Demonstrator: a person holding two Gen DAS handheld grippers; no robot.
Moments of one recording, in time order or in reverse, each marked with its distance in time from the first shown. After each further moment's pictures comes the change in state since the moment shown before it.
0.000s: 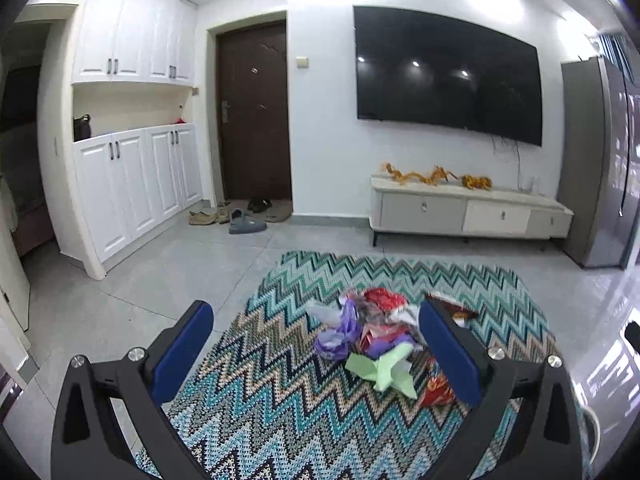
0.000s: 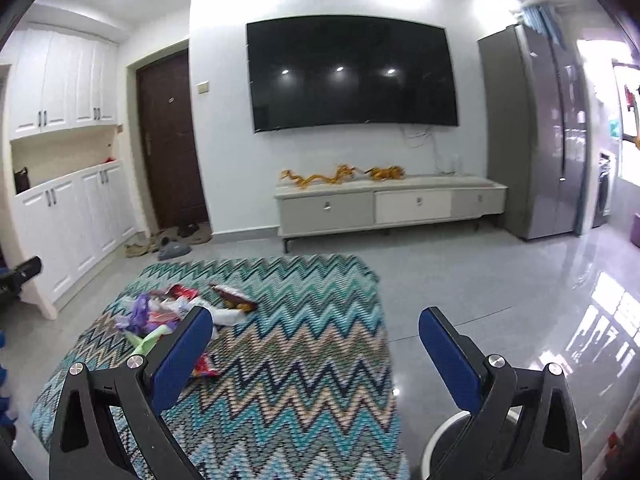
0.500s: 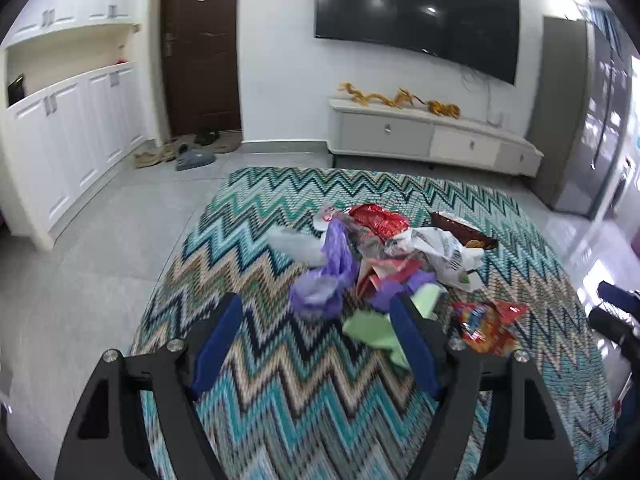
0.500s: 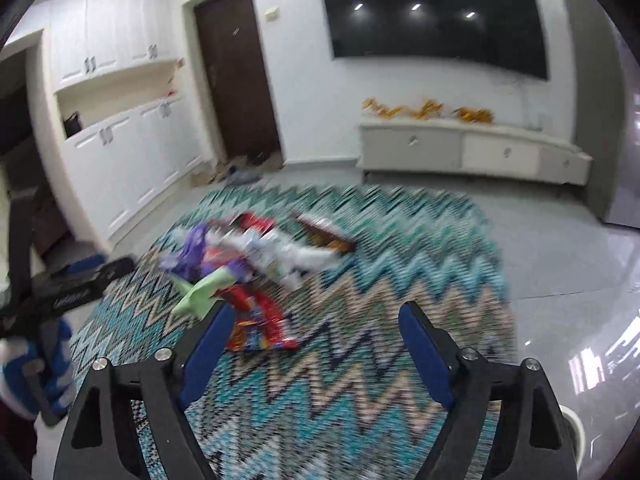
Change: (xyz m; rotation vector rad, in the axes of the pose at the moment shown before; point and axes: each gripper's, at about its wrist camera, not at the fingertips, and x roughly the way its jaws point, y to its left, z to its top) left arm 0.134 0.008 -0.036 0.070 0.270 -0.186; right arm 0.102 0.069 -0.023 -0.093 0.274 0.284
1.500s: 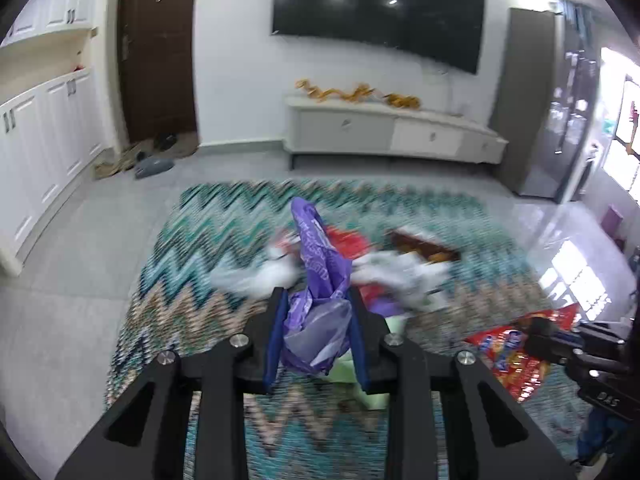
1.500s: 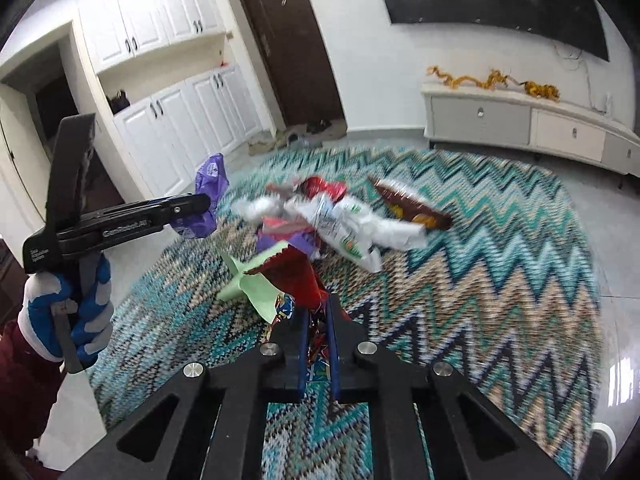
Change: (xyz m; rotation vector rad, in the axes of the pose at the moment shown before) left arm -0.014 -0.019 0.031 0.051 0.011 -0.160; right arm 0.026 0.007 -0.002 -0.023 0.074 0.213
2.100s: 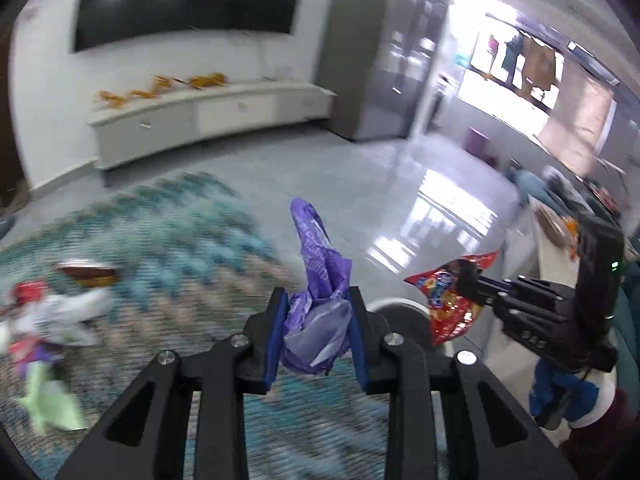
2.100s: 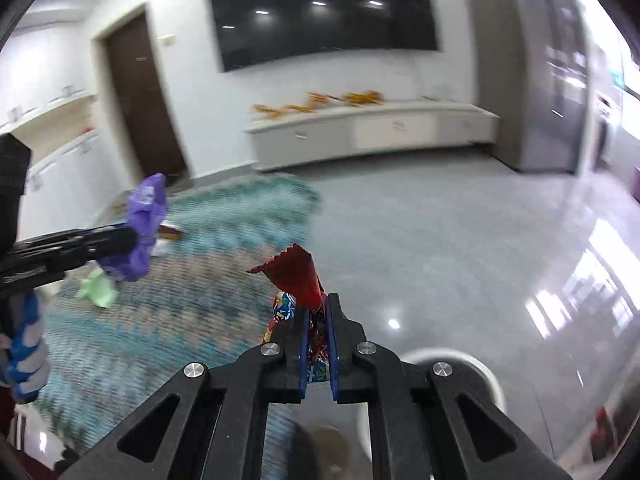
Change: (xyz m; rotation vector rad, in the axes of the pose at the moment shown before) left arm 0.017 -0.296 -0.008 0.312 0.131 -0.513; right arm -0.206 -0.159 -0.093 0.272 -0.114 -0.513
